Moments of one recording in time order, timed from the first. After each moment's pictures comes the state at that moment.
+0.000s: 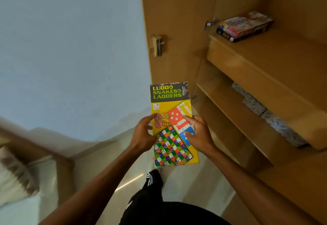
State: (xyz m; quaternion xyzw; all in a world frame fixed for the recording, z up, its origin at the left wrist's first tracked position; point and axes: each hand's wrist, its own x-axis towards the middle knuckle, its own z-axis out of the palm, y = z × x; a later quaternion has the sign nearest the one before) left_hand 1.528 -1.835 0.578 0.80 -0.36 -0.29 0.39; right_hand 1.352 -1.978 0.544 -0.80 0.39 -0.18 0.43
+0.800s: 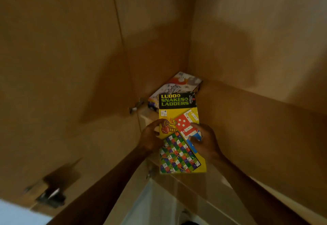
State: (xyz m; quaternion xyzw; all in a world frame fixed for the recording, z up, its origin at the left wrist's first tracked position) left_hand 1.586 -2.427 0.646 0.60 -0.55 -0.41 0.41; right_hand 1.366 -2.463 0.617 -0.71 0.54 -0.34 0.30
